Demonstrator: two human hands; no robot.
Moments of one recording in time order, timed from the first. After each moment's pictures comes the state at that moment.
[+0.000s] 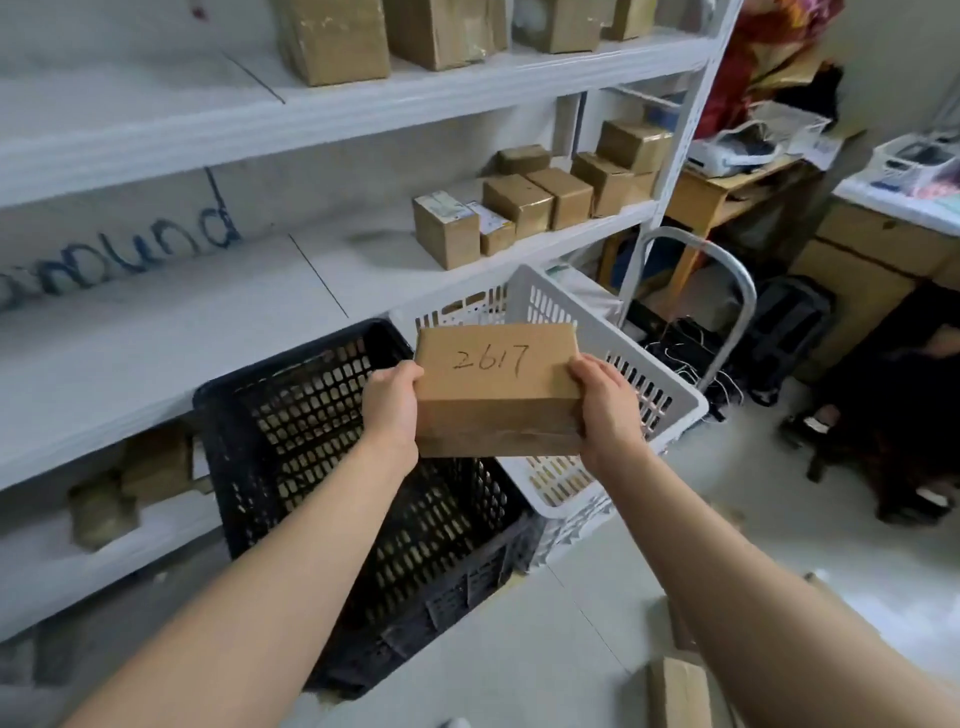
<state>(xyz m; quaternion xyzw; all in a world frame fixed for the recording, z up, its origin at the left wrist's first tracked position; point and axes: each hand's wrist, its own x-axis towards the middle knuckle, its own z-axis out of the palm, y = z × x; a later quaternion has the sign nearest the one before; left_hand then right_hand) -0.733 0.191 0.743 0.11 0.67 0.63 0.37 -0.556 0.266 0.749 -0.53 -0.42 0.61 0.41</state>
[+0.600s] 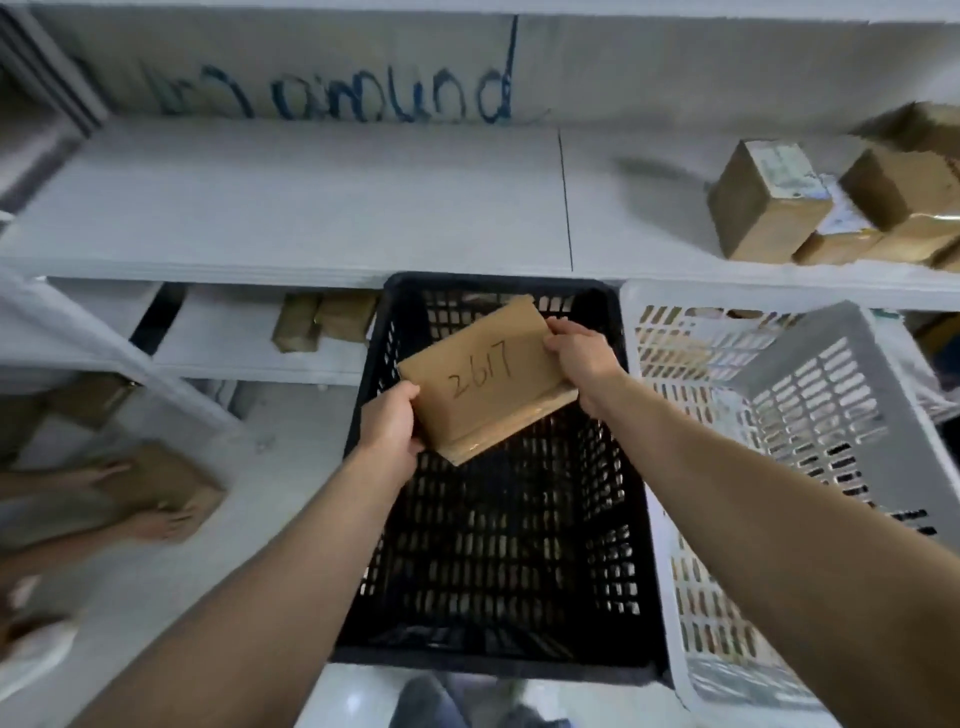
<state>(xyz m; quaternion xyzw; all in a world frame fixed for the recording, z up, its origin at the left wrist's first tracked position) -0.874 0.129 0.637 -0.27 0.62 0.68 0.27 -0.836 0.336 0.644 -0.36 -0.68 0.64 0.02</state>
